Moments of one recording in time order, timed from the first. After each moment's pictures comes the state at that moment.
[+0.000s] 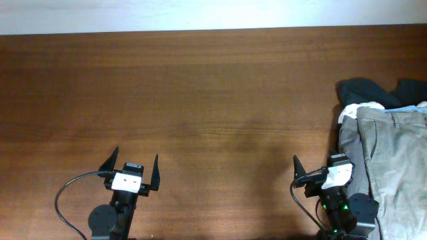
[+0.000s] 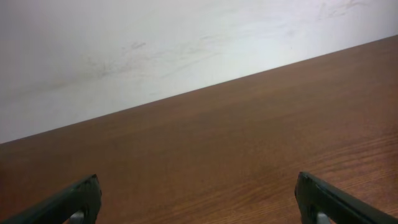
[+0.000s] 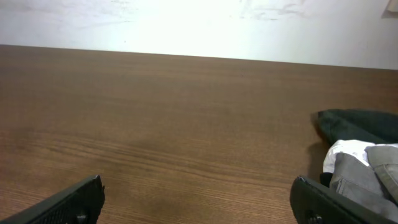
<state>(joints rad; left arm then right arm) -0.02 0.01 0.02 -0.07 0.14 0.21 -0.17 0.01 0.11 -0.31 -0.34 -0.06</state>
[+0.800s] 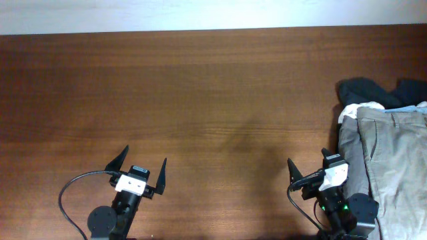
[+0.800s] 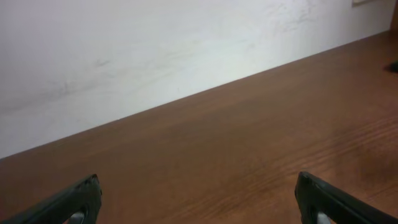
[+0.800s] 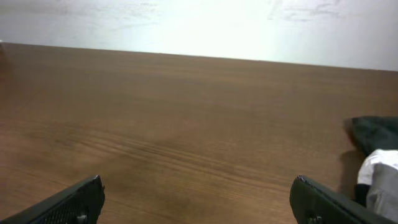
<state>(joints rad) -0.02 0.02 0.03 -0.05 0.29 0.21 -0.17 0.01 0.11 -0.32 -0.45 -0.05</state>
